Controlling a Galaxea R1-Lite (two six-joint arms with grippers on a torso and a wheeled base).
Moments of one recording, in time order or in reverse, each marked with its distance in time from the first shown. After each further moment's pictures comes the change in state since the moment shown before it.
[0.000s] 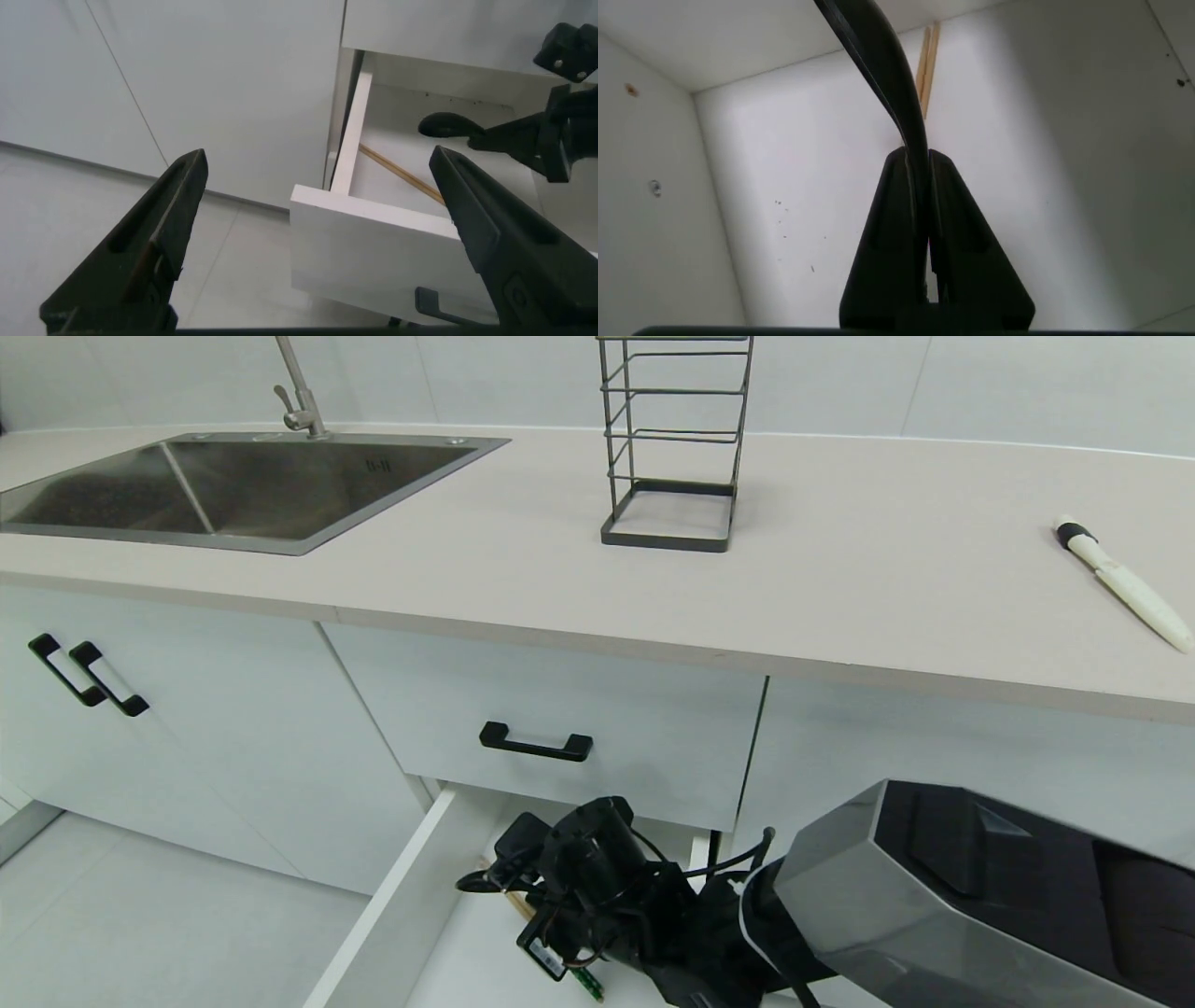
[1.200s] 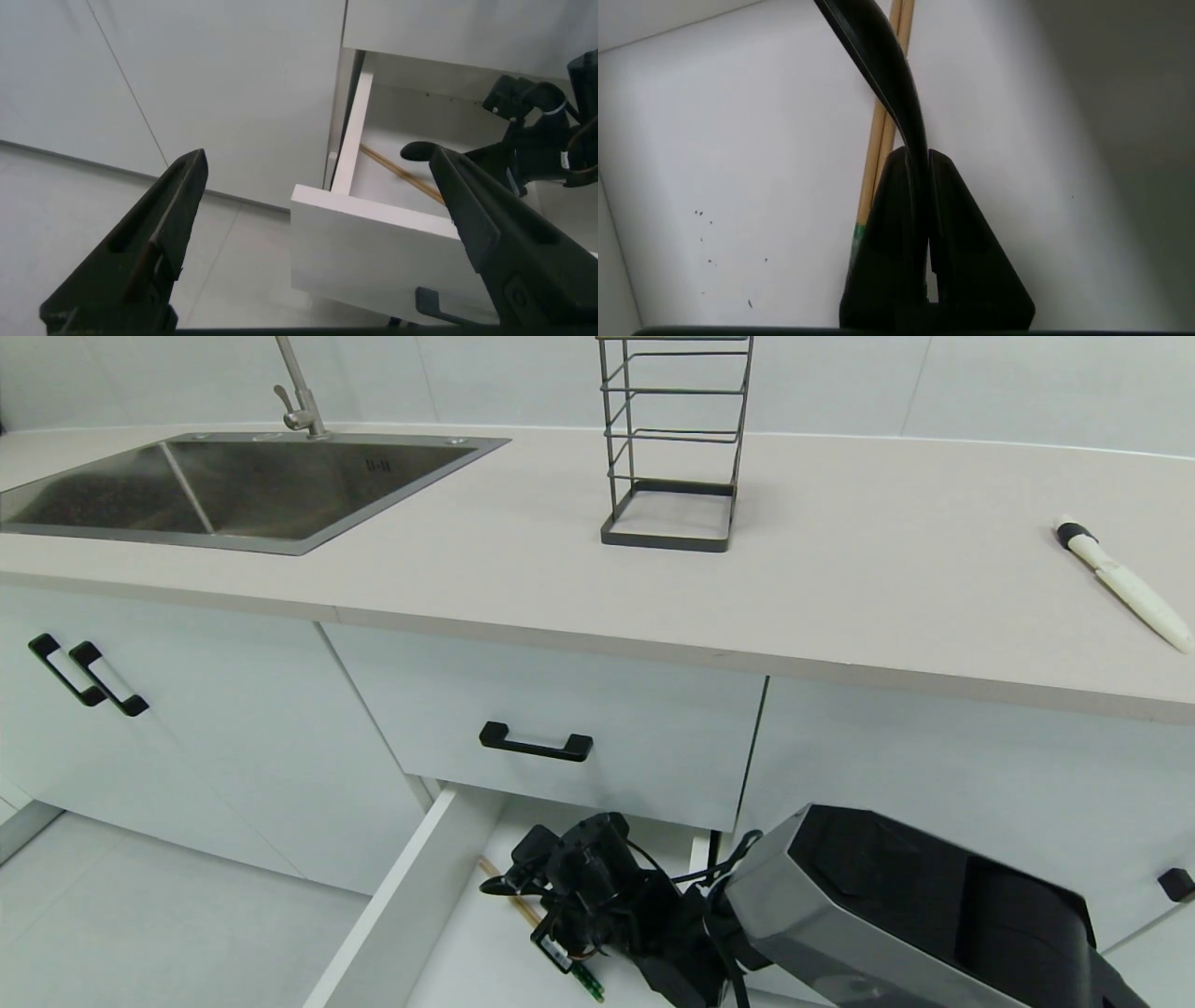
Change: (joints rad) left arm 0.000 0.000 0.000 0.000 0.000 0.000; right arm -0.048 0.169 -0.127 -0.006 0.000 0.002
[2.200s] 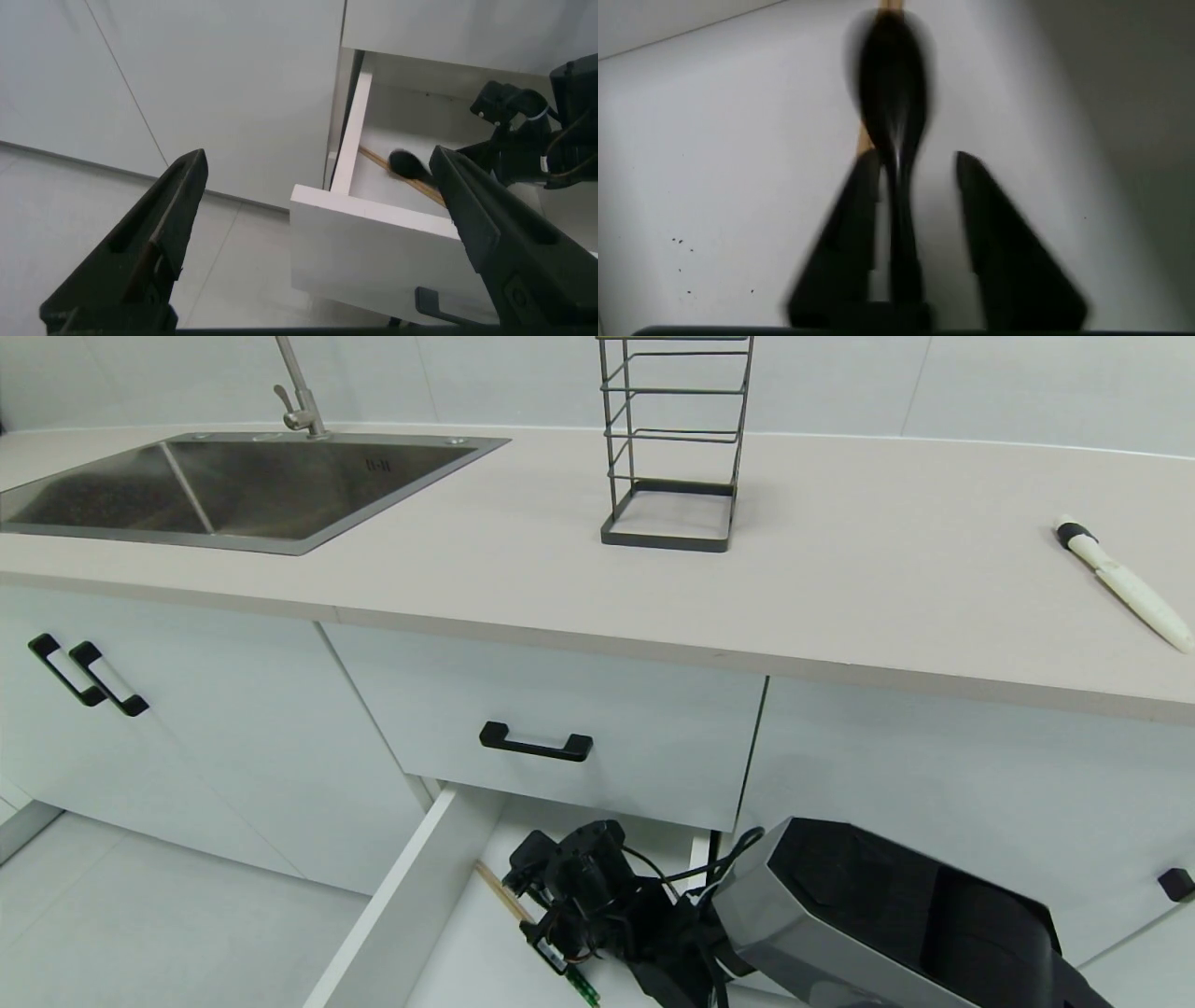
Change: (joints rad) left arm 0.000 0.000 0.000 0.000 0.000 0.000; right arm -0.001 0.053 -0.039 -0.036 0.004 0.000
